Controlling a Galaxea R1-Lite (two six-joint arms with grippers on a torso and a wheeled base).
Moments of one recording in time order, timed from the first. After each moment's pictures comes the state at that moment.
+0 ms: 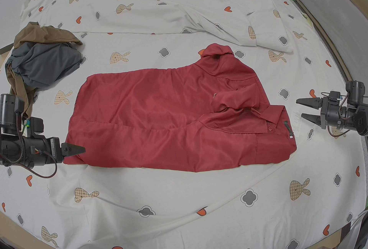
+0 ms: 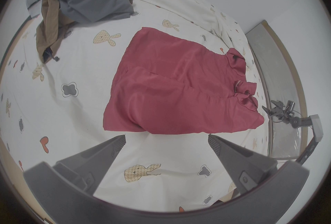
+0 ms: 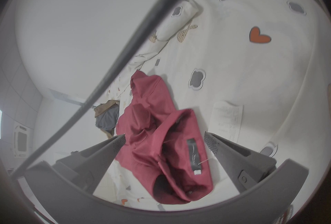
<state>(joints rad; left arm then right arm) 0.06 1.44 -0.73 0.03 -0.33 -0.17 -0.23 1.86 -0.94 -0.44 0.89 0.48</state>
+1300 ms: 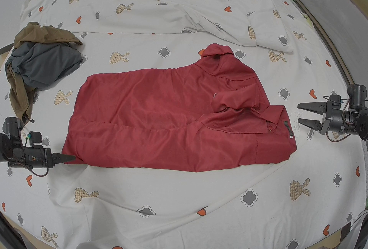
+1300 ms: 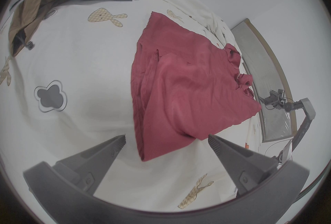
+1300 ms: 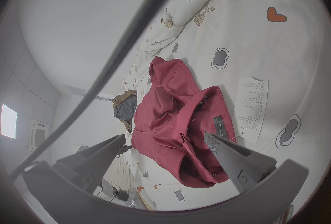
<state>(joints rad) 0.45 1.85 -0.75 -0.15 -0.82 0.27 -0.23 1.81 -0.86 -0.45 1.08 0.48</state>
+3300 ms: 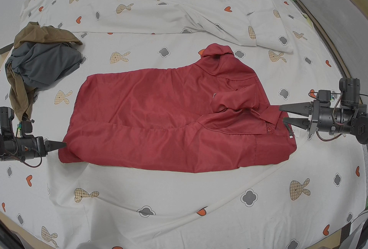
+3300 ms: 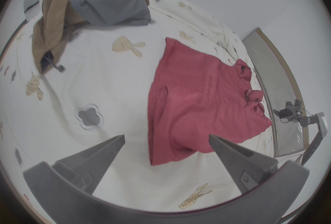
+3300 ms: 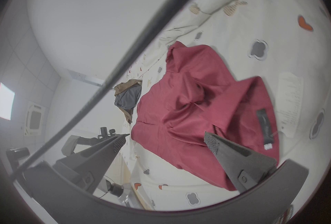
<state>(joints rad) 0.45 1.74 -0.75 -0.19 -0.71 0.13 -0.01 1.71 -0.83 -0.44 0.93 0.47</state>
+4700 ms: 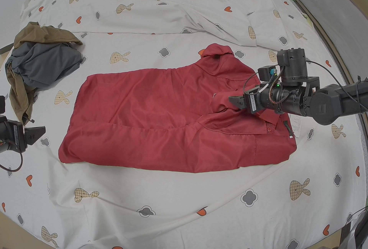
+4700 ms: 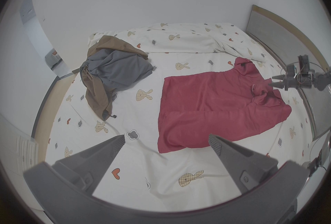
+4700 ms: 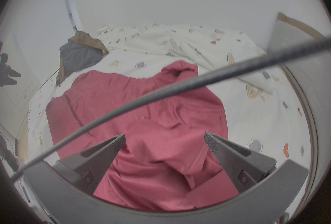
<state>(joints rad) 0.06 1.12 -0.85 0.20 0.02 0.10 0.43 1.92 -1.29 -0.23 -0.07 -0.11</state>
